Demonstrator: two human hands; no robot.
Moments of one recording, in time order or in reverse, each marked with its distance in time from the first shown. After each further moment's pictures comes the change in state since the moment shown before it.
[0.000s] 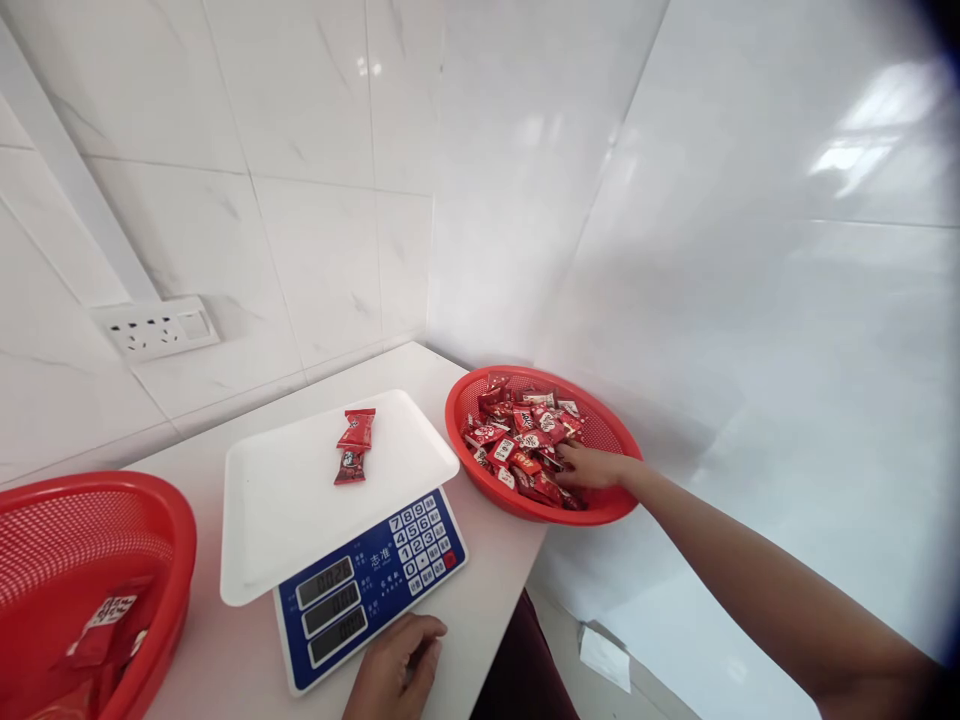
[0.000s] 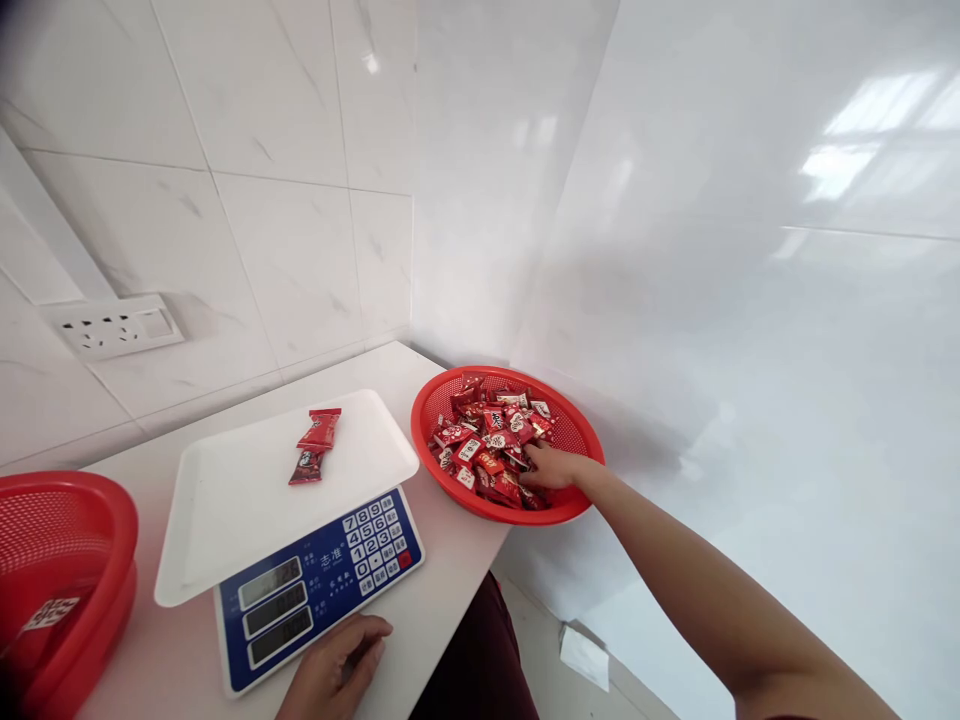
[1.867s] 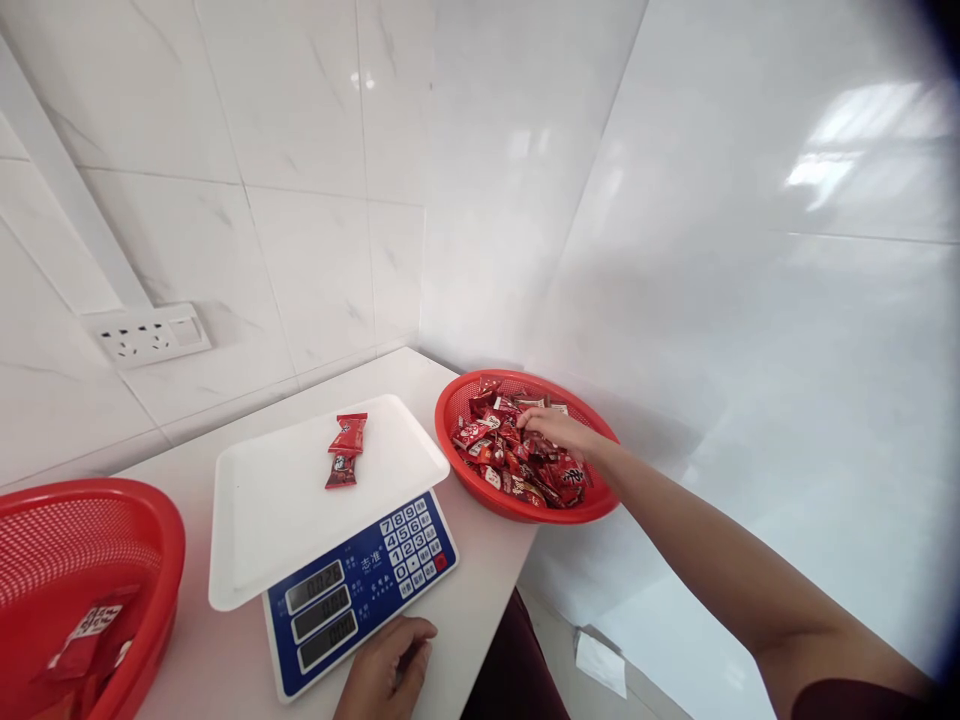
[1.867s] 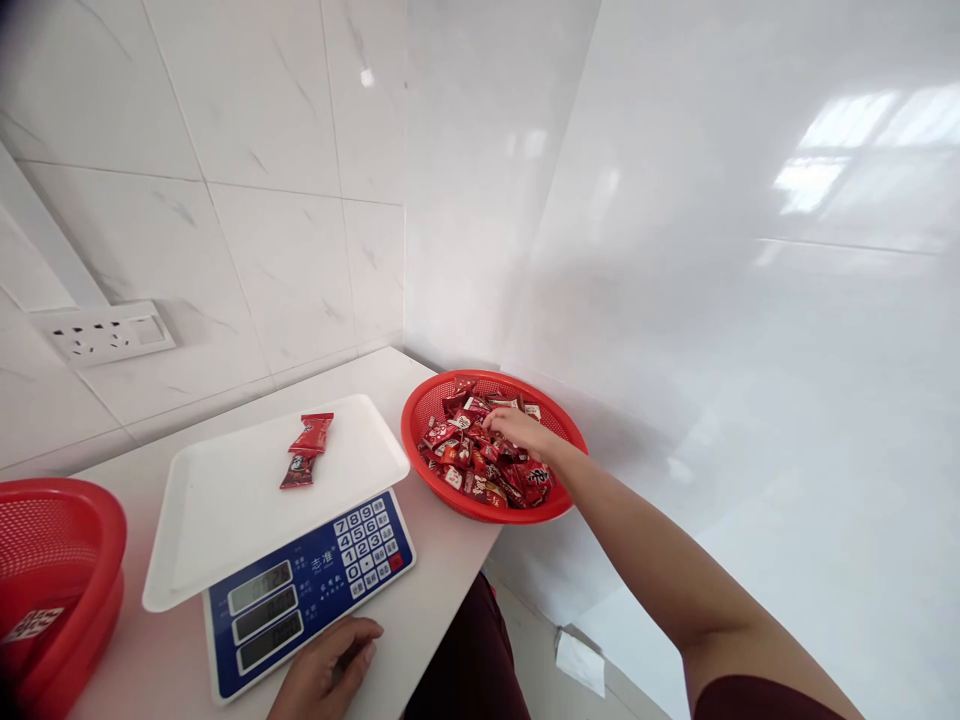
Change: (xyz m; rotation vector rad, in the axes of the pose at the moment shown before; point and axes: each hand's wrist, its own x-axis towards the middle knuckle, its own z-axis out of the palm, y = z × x) left_hand 0.001 0.001 0.001 -0.007 0.013 0.002; right_hand 0.005 -0.037 -0.043 0.470 0.209 0.028
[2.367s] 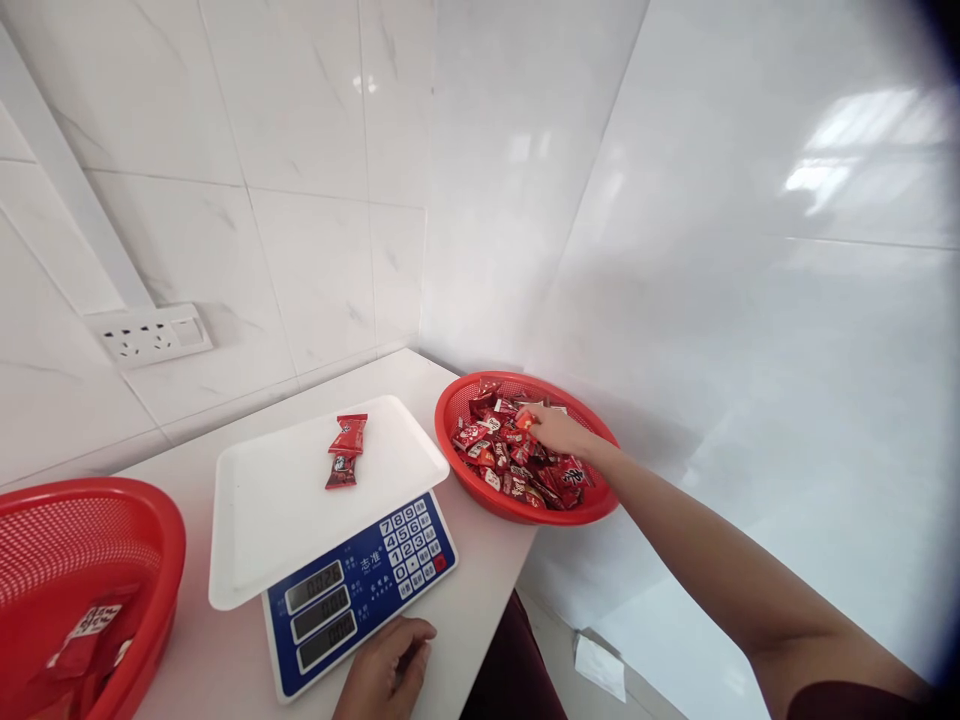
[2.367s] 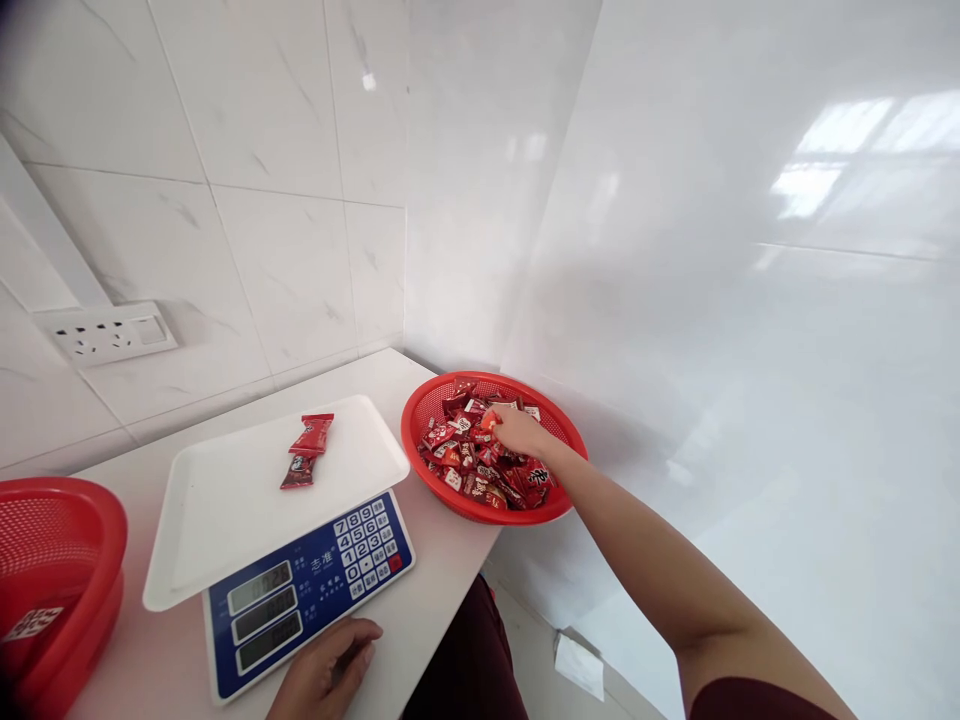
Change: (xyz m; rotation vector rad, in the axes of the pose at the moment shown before) left_hand 0.000 0.000 -0.001 0.035 -0.002 0.010; right_hand -0.004 -0.009 -0.008 -0.250 0.025 -0.059
